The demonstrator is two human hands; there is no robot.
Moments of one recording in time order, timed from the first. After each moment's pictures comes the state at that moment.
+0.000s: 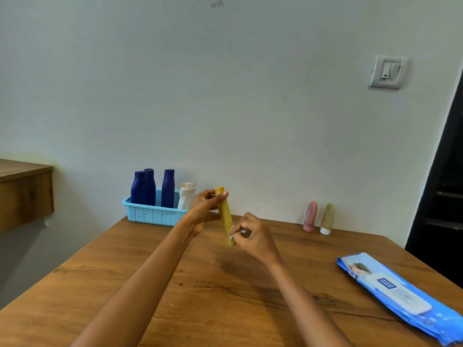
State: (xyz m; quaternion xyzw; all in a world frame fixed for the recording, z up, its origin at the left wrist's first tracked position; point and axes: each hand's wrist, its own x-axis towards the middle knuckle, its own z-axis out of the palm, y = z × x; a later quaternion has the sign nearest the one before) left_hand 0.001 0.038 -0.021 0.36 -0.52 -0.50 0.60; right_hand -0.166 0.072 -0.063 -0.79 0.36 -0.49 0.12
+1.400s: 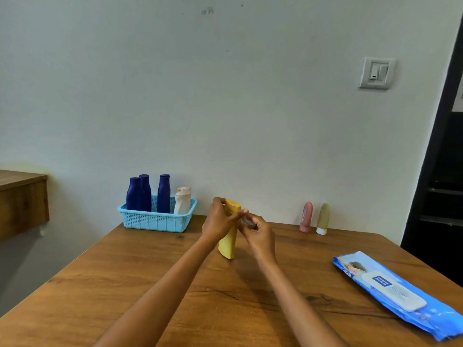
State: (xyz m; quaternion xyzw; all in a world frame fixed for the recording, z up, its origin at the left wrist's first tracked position) left_hand -0.048 0.048 -0.033 0.54 -0.63 -0.22 0.52; right_hand -0.166 0.065 -0.067 -0.62 0.43 -0.61 0.23
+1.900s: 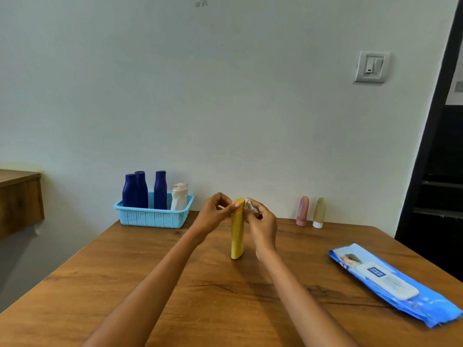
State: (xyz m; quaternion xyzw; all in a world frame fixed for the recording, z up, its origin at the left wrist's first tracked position) left_hand -0.032 0.050 -0.030 0.42 -0.67 -0.31 0.53; right_hand -0.167 0.061 -0.054 -0.51 0.43 -0.69 0.29
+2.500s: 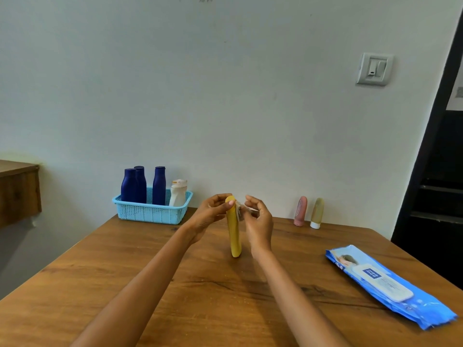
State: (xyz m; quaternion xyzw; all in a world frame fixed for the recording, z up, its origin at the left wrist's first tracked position) left_hand -0.024 0.054 -0.035 0.34 -0.63 -0.48 0.52; right_hand -0.162 0.069 -0.052 -0.55 0.40 -0.69 0.25
